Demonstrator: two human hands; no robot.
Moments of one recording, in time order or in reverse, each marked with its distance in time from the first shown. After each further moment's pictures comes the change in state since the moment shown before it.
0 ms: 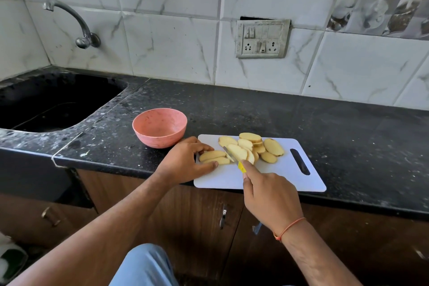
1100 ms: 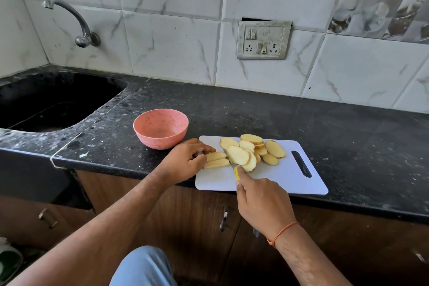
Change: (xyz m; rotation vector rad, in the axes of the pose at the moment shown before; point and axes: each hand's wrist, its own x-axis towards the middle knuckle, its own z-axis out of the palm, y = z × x) left_hand 0.004 -0.008 -0.005 -0.128 -0.127 -0.058; right_hand 0.001 -0.018 0.007 0.040 -0.058 0.006
